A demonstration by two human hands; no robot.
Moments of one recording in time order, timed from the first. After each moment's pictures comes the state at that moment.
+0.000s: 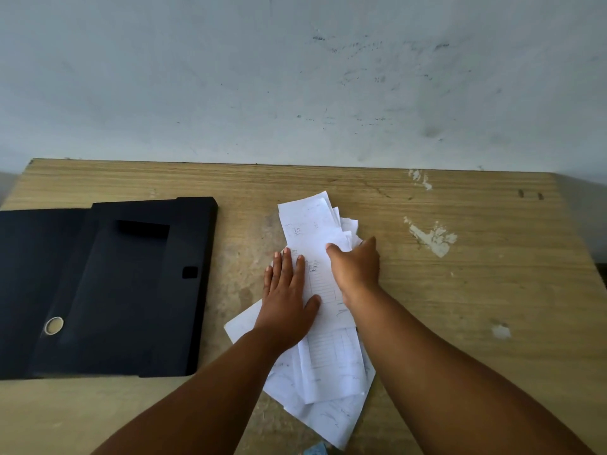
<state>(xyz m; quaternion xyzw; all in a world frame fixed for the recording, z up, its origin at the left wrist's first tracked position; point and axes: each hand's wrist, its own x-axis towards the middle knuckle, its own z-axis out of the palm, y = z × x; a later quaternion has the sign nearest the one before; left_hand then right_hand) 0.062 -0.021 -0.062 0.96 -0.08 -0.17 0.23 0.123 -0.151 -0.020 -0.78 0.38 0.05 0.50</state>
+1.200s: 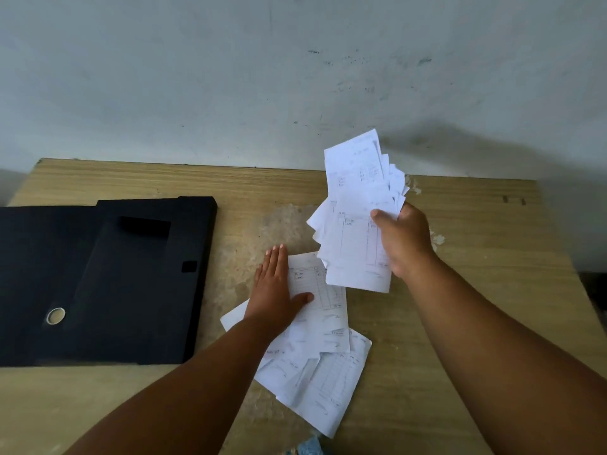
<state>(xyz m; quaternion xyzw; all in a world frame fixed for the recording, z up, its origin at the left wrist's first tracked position) 0.065 -0.016 -0.047 0.94 -0.01 -0.15 0.31 0.136 -0.234 0.042 -0.75 0.27 0.01 0.60</state>
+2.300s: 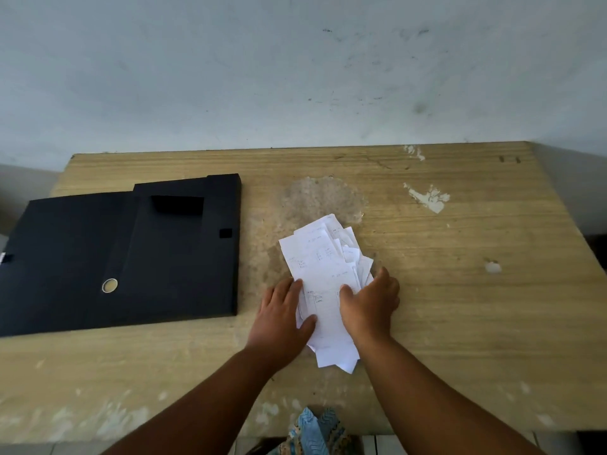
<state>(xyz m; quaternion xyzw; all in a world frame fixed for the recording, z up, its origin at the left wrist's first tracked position) -0.059 0.045 -0.031 0.95 -0.08 -0.17 0.23 -0.045 -0.113 -0.018 -0.84 0.38 0.02 0.39</state>
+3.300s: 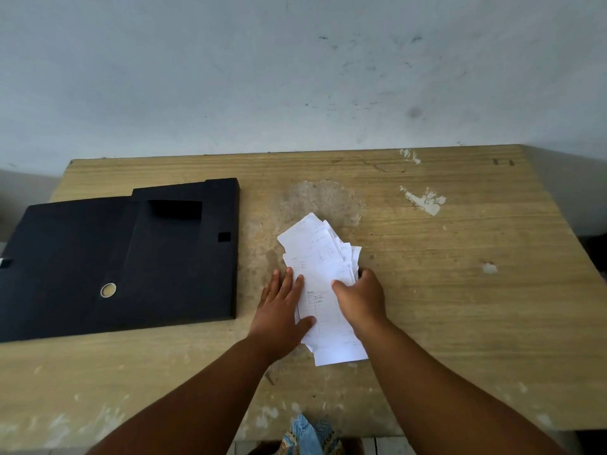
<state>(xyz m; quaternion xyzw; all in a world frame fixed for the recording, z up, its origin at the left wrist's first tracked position) -0.041 0.044 -0.052 0.95 -0.10 -0.21 0.19 -0.028 -0.116 -0.005 -0.78 0.36 0.10 0.49</state>
